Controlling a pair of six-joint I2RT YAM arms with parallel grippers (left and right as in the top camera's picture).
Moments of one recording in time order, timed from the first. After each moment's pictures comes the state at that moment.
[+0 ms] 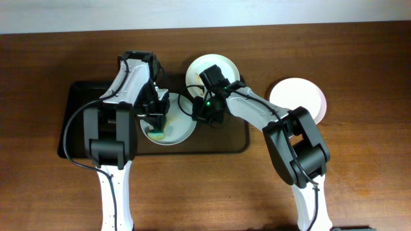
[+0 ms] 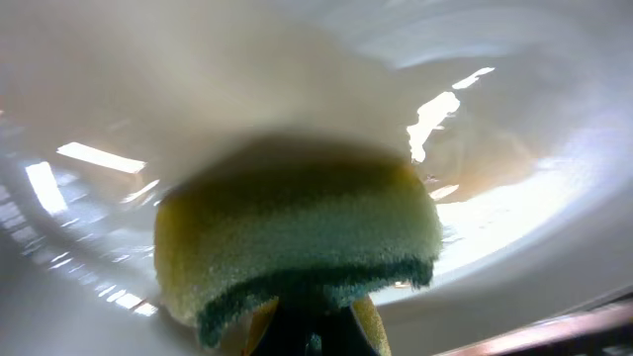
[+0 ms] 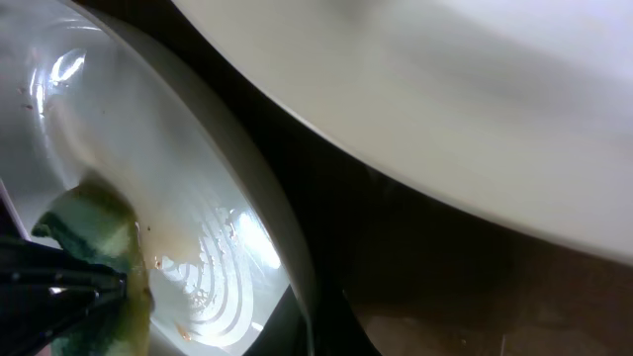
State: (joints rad) left arm -0.14 2.40 1.94 -1.47 0.19 0.04; right arm 0.51 2.22 1.56 -0.54 -0.44 0.70
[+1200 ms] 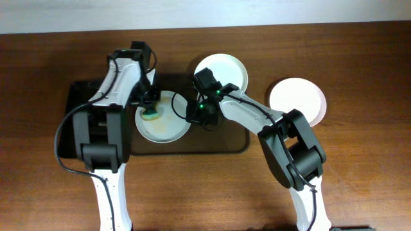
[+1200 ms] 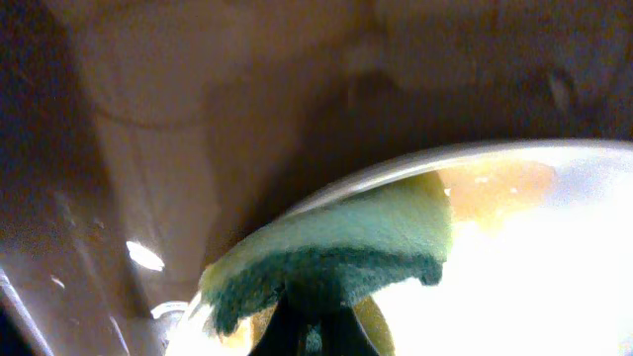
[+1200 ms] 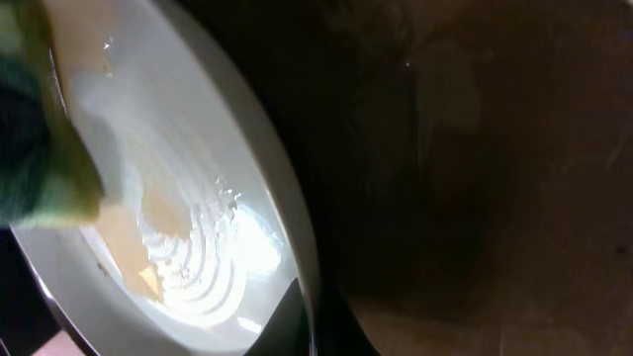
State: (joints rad) left arm -0.09 2.34 1.91 -1.19 0.05 -0.09; right arm 0.56 2.22 1.57 -0.55 -0.39 0.71
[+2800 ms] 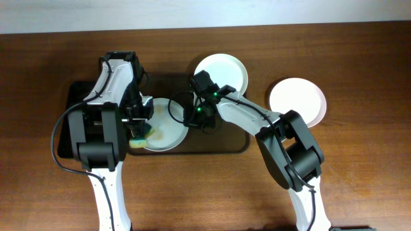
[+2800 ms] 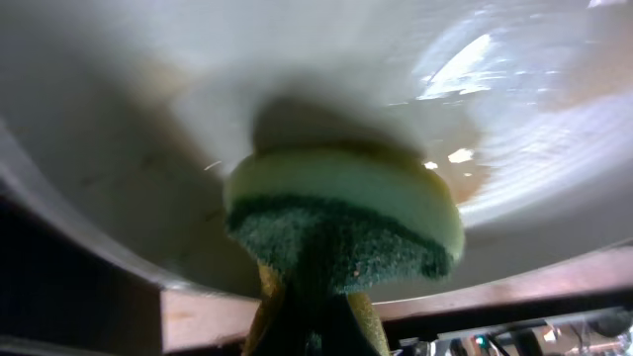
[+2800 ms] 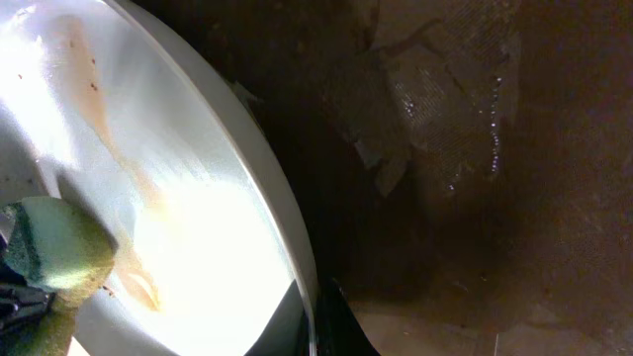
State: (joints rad) left arm -0.05 2.35 1.89 -1.62 0.05 0.06; right arm 0.58 2.23 1.57 -0.55 -0.42 0.68
